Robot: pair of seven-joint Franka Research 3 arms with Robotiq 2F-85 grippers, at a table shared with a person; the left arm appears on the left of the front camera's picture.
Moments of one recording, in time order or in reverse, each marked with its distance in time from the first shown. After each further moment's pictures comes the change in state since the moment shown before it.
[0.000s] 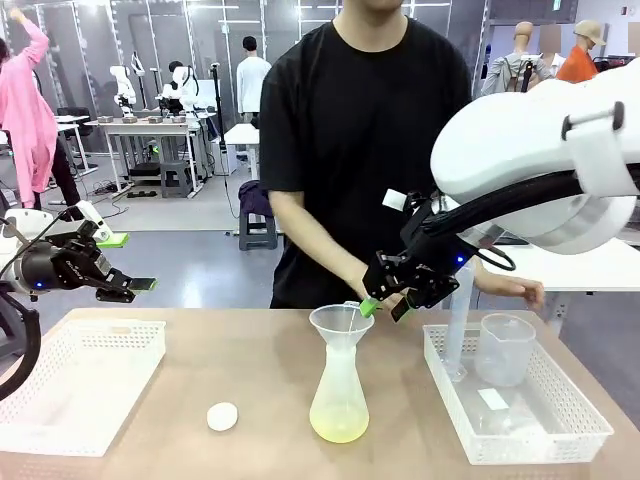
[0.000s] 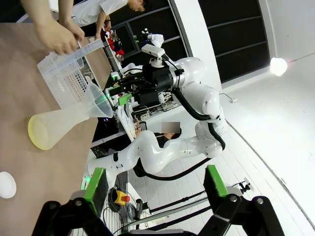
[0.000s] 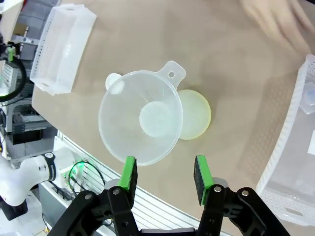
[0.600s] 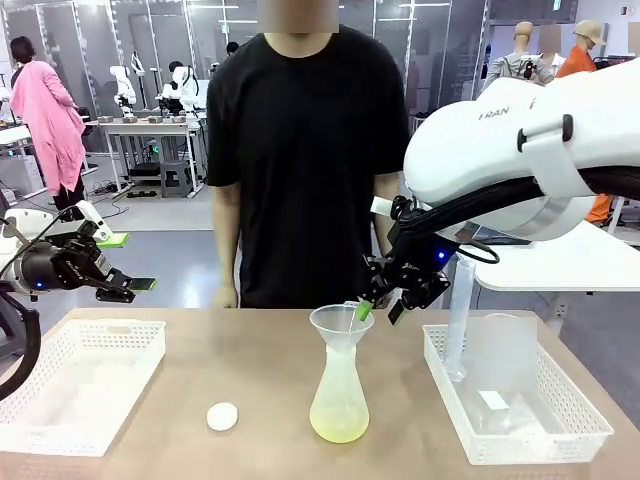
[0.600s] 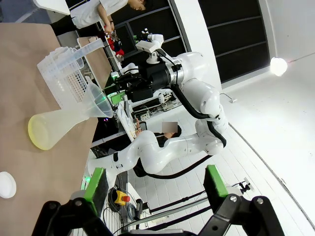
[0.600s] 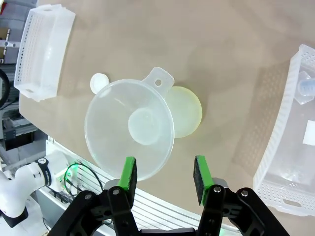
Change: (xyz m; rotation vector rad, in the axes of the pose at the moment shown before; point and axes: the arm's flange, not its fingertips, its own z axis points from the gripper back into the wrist) left arm 0.000 0.000 0.000 0.000 0.000 0.000; right arm 0.018 0.007 -0.015 -0.075 0.062 -0.056
